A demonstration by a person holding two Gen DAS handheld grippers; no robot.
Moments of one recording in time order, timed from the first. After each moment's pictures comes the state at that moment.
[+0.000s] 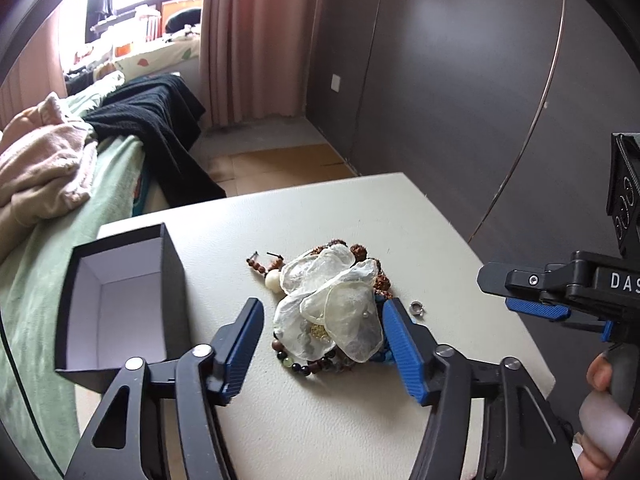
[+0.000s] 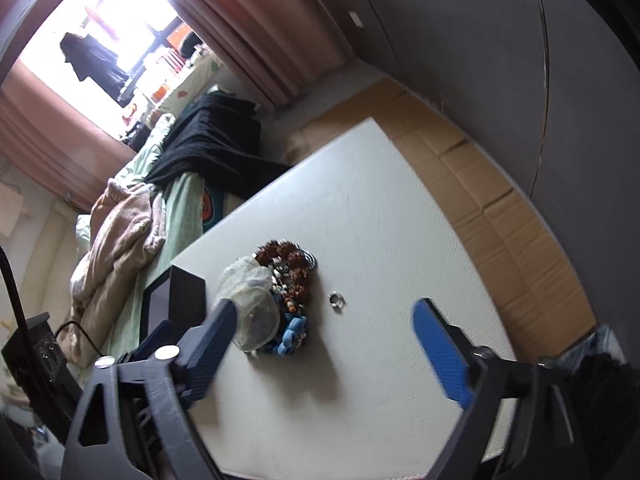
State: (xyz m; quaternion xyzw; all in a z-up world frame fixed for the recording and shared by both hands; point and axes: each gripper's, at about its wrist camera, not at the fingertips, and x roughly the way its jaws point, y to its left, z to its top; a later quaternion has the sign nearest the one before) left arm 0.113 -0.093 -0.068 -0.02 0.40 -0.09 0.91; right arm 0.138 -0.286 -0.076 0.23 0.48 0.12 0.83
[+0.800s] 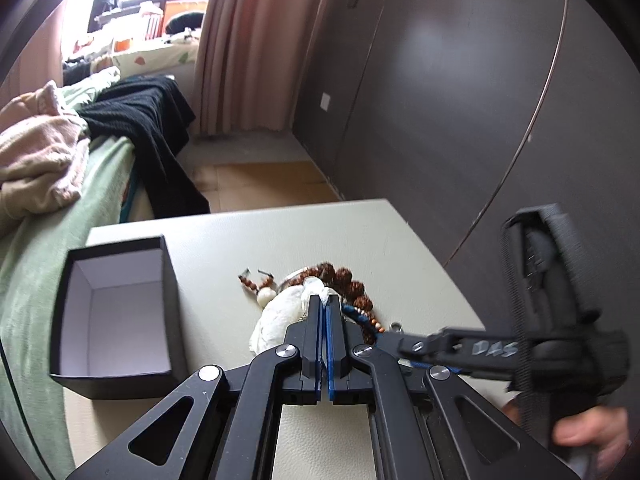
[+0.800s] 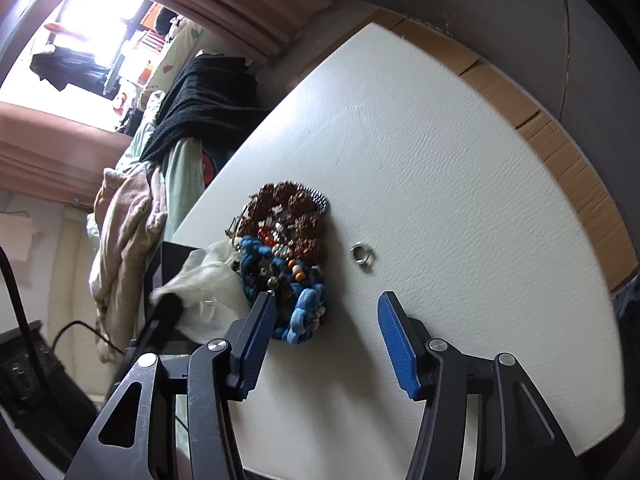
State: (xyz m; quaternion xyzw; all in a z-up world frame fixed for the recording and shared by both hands) left arm 0.103 -0.075 -0.048 -0.07 0.36 -0.11 0.92; right arm 0.157 -0.250 -0.130 0.29 0.55 0.15 0.77
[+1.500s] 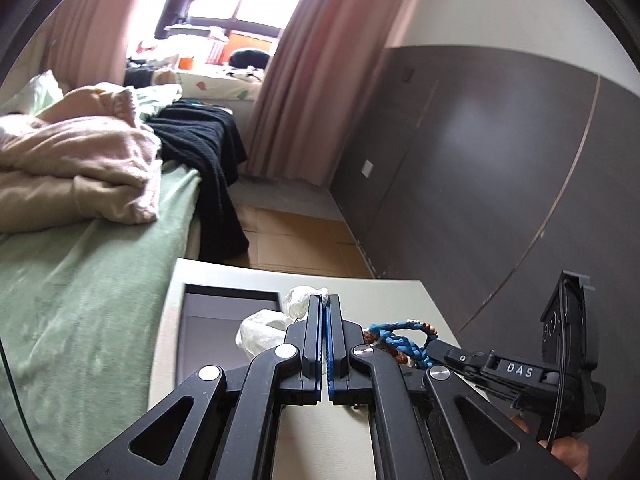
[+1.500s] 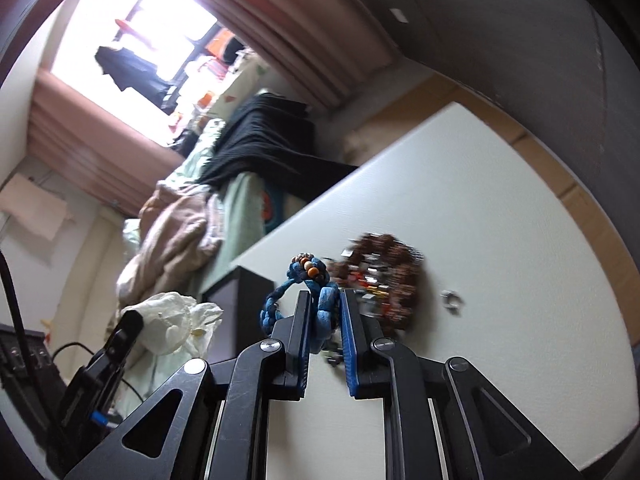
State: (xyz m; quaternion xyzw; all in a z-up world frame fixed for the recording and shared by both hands) left arm 0.059 0.023 0.000 -0.17 0.28 -0.05 0.95; right arm 0.142 -0.216 -0.069 0.27 0.42 0.22 0.84
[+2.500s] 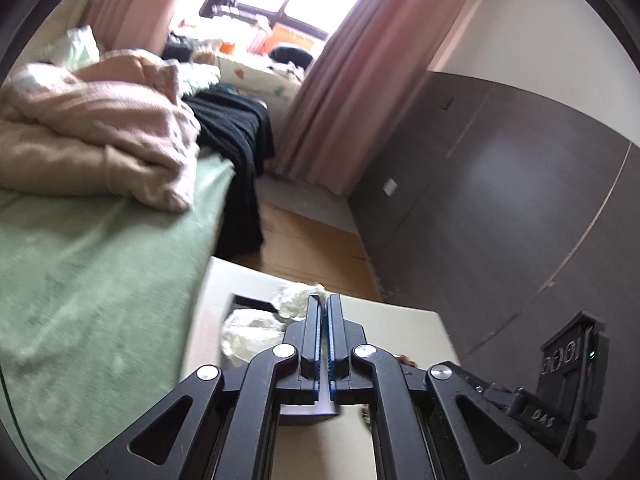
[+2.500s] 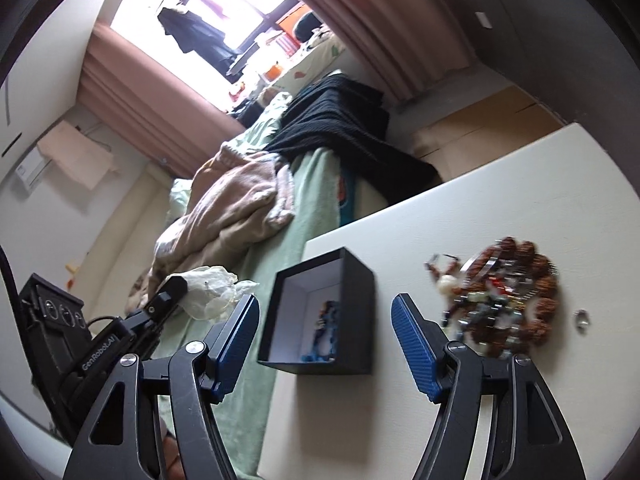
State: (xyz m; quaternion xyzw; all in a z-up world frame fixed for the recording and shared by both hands) left arm 0.073 0.078 -0.006 -0.25 0.28 -0.03 0.93; right arm 0.139 -0.148 -0.055 0.24 0.40 0.30 0.83
